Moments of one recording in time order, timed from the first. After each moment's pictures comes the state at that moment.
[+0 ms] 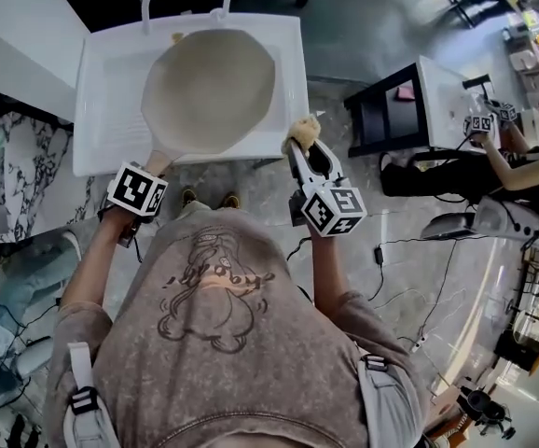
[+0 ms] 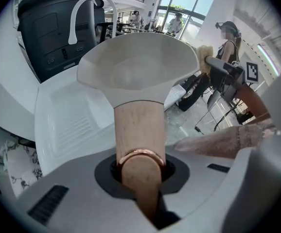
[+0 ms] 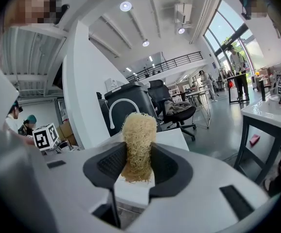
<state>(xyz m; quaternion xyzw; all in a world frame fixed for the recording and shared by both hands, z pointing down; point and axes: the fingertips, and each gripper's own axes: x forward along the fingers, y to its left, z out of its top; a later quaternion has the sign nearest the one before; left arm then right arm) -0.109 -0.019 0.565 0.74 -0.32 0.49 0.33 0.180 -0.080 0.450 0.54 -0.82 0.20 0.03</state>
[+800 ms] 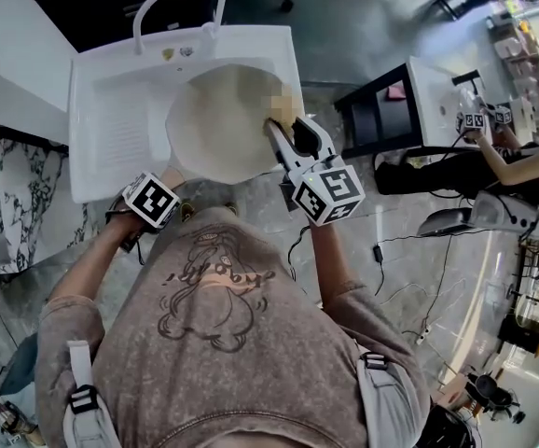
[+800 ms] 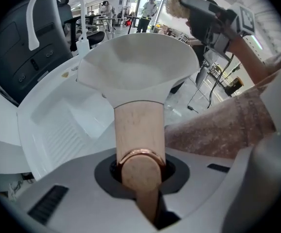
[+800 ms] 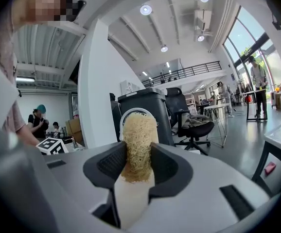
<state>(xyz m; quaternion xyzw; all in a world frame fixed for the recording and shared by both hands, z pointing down) -0.091 -0.038 0.592 0.75 -0.20 0.57 0.27 0.123 -0.147 0.385 0.49 -0.86 0.12 0.04</state>
